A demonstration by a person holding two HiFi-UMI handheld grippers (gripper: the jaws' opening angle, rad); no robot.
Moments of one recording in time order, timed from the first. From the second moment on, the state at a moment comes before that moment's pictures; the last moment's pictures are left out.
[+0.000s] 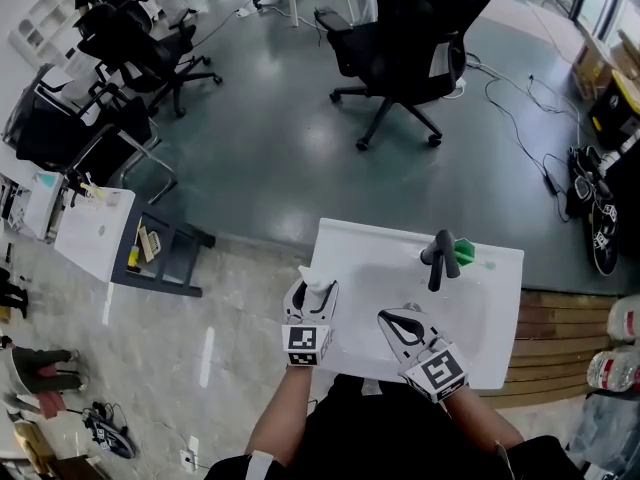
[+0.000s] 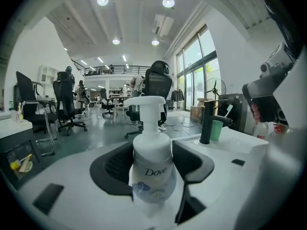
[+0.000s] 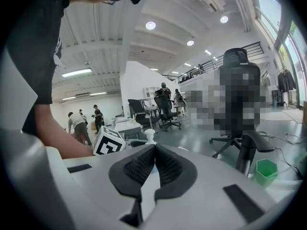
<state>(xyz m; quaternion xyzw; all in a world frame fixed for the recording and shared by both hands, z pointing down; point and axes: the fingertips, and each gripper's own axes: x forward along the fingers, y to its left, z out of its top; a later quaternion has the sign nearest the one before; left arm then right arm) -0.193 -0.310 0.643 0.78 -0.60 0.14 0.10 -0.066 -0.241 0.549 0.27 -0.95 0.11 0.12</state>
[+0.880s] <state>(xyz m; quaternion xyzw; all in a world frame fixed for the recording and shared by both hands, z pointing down) -0.201 -0.275 0.612 0.78 -0.60 0.14 0.10 -0.087 -0.240 0.522 0.27 -0.95 0.10 0.10</state>
